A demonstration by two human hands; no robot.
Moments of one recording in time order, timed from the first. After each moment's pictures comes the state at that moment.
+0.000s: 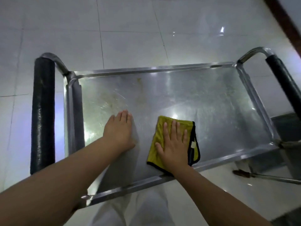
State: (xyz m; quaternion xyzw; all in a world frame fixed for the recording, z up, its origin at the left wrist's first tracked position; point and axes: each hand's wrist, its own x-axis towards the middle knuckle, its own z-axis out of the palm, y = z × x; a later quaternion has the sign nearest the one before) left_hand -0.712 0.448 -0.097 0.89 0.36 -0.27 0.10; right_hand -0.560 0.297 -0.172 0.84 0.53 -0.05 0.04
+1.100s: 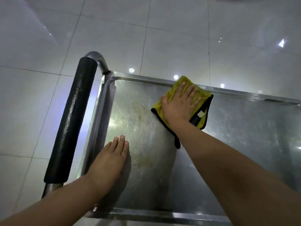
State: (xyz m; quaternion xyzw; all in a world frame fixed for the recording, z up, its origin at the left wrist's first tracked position) left_hand -0.804 0.462 -0.117 0.85 0.41 -0.30 0.15; right_hand -0.566 0.566 -0.173 0.86 0.49 -0.10 0.04
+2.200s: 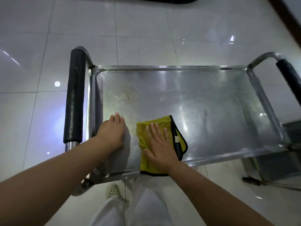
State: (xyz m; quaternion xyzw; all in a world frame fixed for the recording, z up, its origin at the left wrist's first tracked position) left_hand -0.810 0.447 -0.098 0.87 0.40 -0.29 0.08; right_hand -0.654 0.309 -0.162 0.71 0.68 -0.15 -0.08
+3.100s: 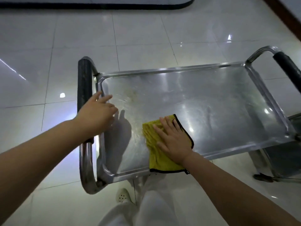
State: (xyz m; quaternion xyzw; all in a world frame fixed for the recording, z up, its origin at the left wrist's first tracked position) left_hand -0.858 0.499 -0.042 0.95 0.28 -0.14 -0.03; right_hand -0.625 0.312 -0.153 0.70 0.71 -0.09 -0.03
